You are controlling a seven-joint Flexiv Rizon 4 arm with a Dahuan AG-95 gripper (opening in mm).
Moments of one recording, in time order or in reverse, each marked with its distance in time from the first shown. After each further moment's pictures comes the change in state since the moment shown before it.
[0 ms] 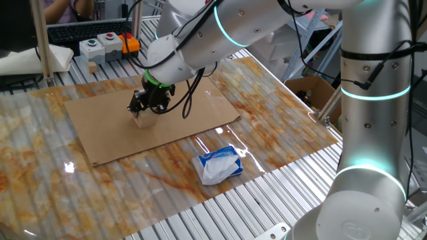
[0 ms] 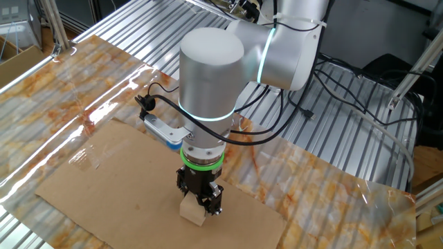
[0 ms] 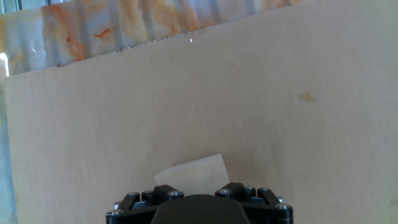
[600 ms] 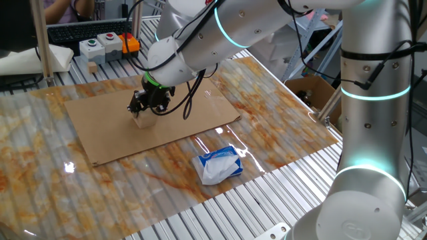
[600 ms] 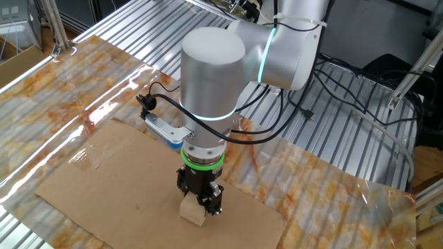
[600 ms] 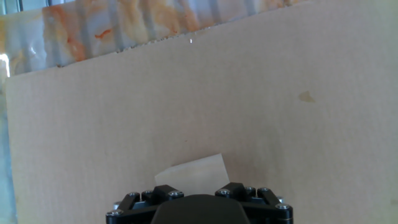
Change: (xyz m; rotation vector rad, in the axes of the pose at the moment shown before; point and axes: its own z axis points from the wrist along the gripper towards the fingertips) arm 0.000 0.000 0.001 0.001 -0.012 -0.006
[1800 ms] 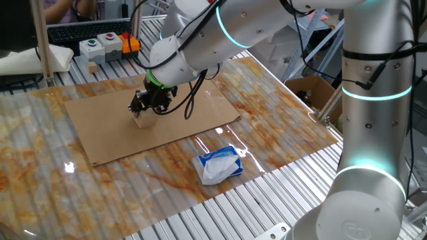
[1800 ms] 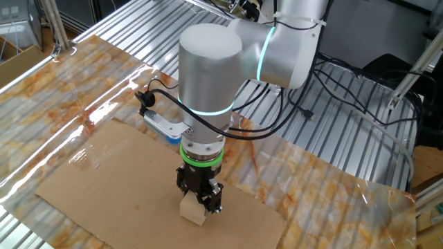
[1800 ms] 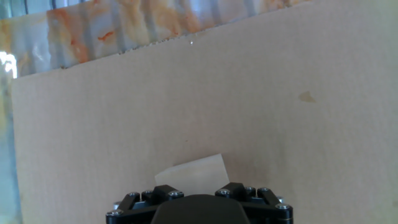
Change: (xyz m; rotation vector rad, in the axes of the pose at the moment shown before) arm 0.001 0.000 -0.001 -0.021 -0.011 -0.015
